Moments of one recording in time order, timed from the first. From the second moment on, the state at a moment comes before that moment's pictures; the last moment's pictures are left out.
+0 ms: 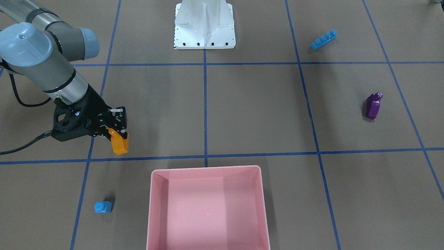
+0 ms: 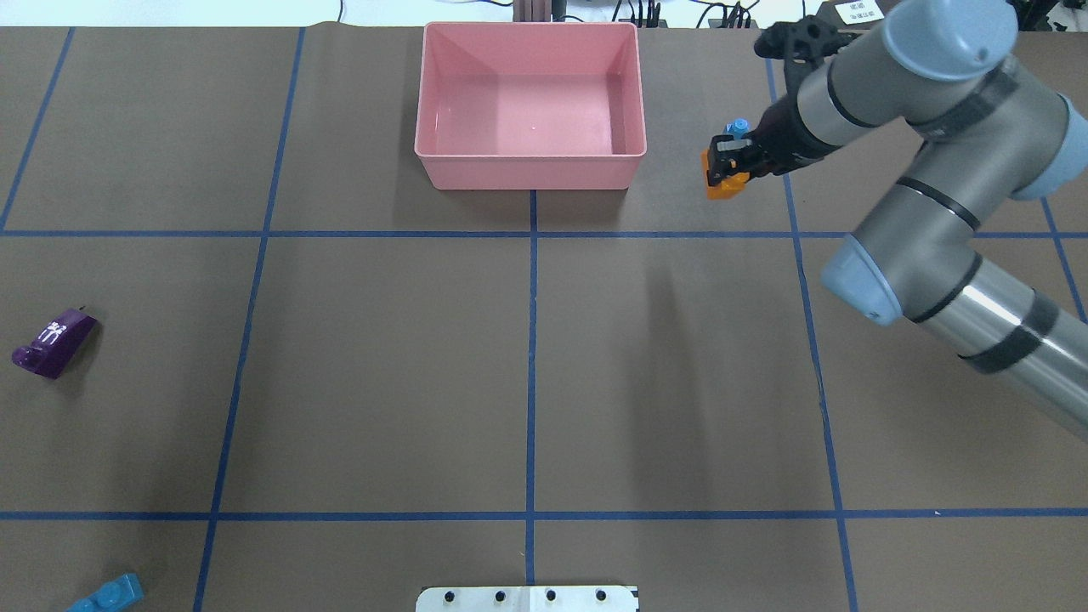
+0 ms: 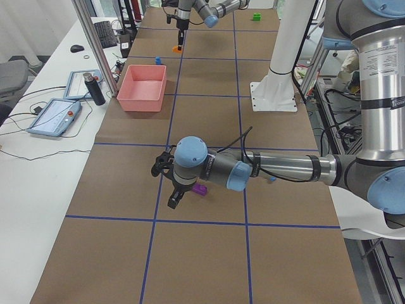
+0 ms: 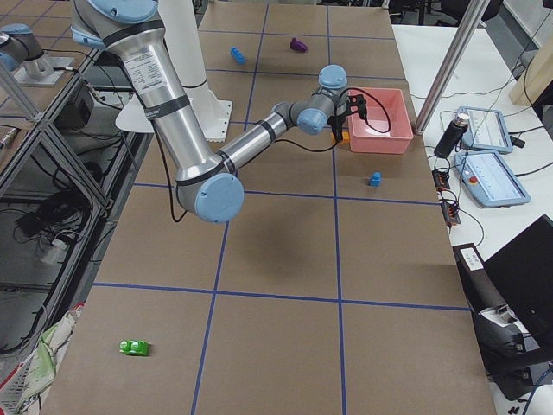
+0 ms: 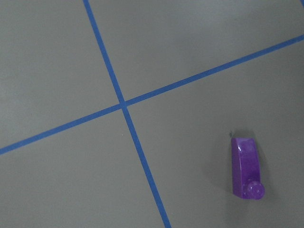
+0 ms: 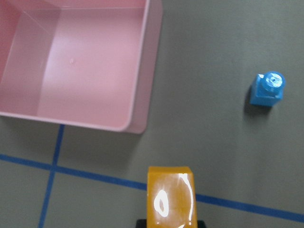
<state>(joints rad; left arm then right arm) -1.53 -1.45 -1.74 -1.86 -2.44 0.15 0.90 -1.01 1.63 -1.27 2.12 0.92</state>
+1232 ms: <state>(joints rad) -1.49 -1.50 -1.66 -1.94 -2.51 0.12 0.82 -0.35 0.71 -1.23 1.95 0.99</state>
